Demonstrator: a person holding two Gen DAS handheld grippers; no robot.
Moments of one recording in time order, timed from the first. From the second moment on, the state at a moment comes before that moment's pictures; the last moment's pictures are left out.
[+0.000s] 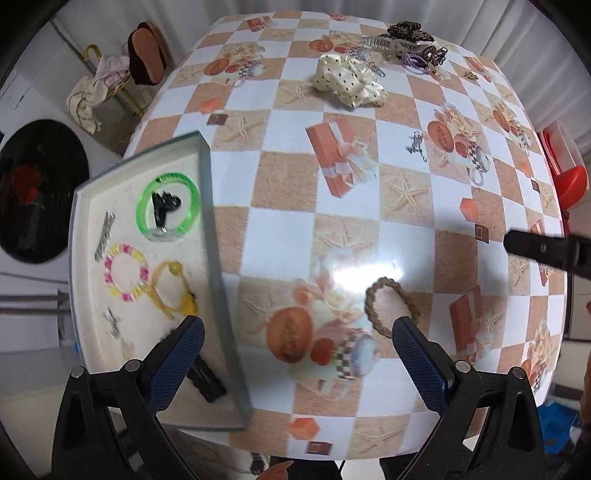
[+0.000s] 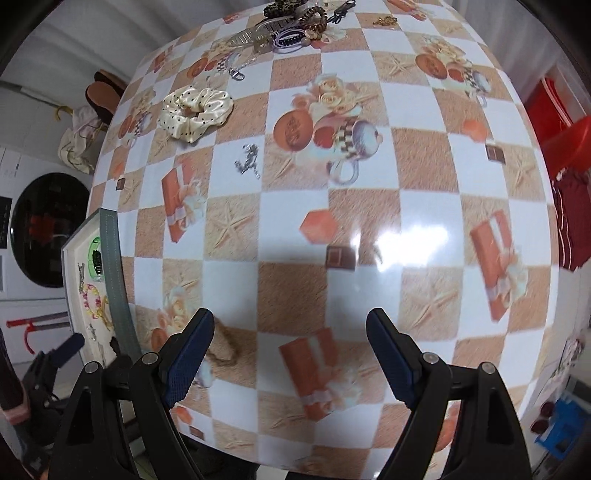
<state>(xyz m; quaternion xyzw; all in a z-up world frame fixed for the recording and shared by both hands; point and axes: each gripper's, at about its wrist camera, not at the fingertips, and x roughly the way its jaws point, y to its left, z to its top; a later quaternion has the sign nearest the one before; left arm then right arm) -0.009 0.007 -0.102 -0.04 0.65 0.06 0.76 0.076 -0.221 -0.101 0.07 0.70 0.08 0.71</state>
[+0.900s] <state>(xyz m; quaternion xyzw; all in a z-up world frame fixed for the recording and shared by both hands) -0.019 -0.045 -0.178 -0.10 0.65 0.11 0.74 0.162 -0.182 -0.154 -0.01 0.67 0.16 0.73</state>
